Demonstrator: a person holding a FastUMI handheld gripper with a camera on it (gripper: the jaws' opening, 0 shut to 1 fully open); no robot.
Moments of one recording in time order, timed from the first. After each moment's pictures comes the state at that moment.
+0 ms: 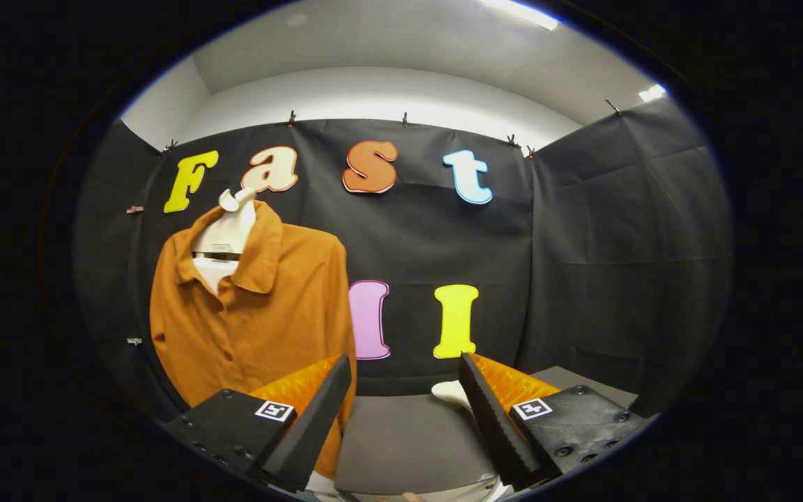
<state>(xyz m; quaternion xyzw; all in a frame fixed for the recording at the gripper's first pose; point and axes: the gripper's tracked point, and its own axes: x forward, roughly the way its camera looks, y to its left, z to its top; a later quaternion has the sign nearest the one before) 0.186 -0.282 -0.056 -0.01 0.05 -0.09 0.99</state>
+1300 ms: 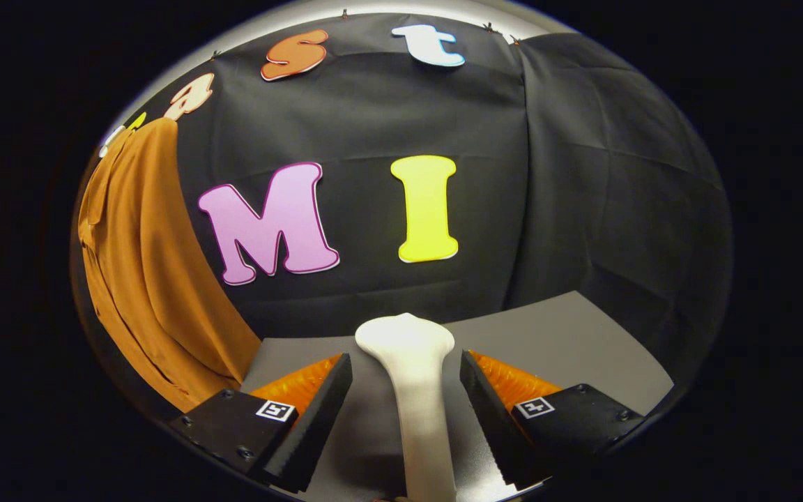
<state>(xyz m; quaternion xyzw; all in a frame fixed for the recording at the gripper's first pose) 0.283 -0.412 -0.234 0.05 0.30 -0.10 0.95</state>
